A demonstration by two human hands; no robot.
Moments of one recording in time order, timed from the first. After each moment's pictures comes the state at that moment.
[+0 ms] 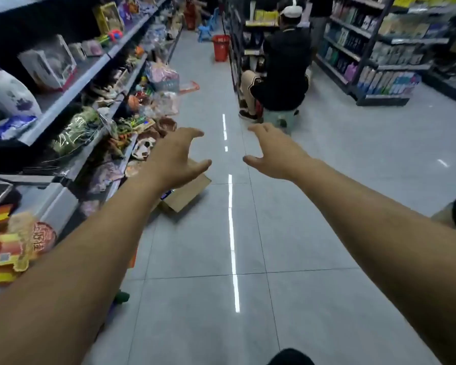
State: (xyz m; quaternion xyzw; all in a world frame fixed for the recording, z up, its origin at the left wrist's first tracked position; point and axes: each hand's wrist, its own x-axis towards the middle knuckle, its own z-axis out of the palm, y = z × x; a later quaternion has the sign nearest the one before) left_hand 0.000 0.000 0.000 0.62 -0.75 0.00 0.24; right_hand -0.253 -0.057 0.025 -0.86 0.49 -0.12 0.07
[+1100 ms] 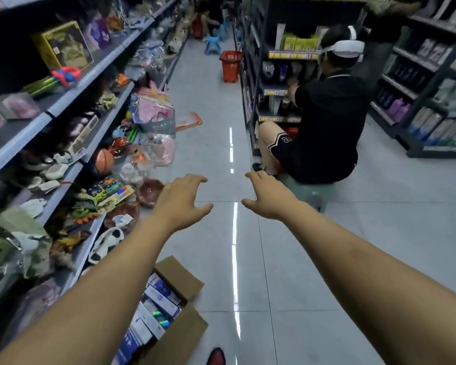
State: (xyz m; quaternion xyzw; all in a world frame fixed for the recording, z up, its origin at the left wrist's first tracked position) left_hand 0.199 -0.900 -0.082 0.69 -0.71 -0.09 0.13; right_hand -0.034 -0.982 -0.076 -0.85 0.51 -0.01 0.14
